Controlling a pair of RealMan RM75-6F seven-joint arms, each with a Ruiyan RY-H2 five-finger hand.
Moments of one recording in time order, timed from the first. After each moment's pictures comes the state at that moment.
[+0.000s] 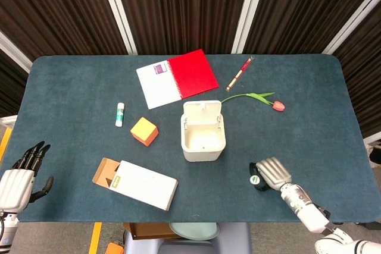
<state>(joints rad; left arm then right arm) -0.11 -1.14 -0.02 -1.60 1.56 1.49 0.06 0.45 -1.40 -0.02 -1.44 -1.43 0.93 -0.12</state>
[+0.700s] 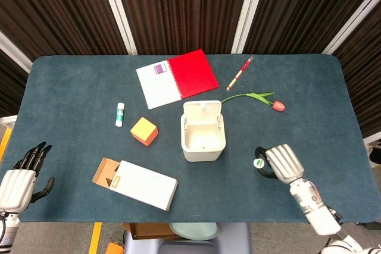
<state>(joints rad) -0.11 -1.14 -0.02 -1.60 1.55 1.48 0.07 0.39 -1.28 0.04 -1.63 -1.51 1.24 -0.19</state>
